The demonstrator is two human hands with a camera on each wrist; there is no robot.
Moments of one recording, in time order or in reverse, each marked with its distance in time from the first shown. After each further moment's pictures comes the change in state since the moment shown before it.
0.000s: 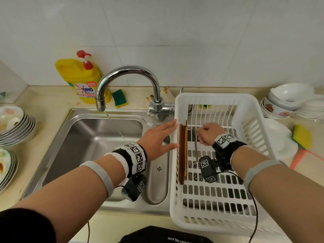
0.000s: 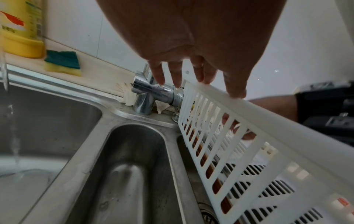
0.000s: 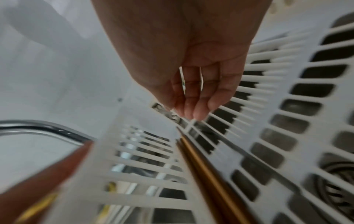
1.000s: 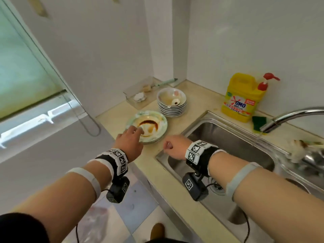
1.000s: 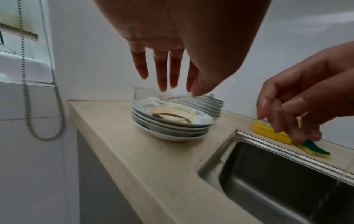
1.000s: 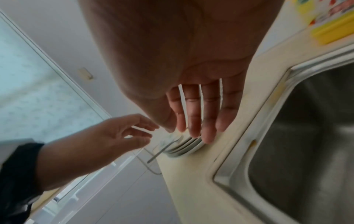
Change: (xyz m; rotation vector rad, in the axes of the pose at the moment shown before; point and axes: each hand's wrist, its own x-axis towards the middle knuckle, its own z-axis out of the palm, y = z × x) left_hand -0.437 -0.221 -0.093 0.174 0.393 -1.124; right_hand -0.212 -0.284 0.403 -0.794 -0.758 -1.018
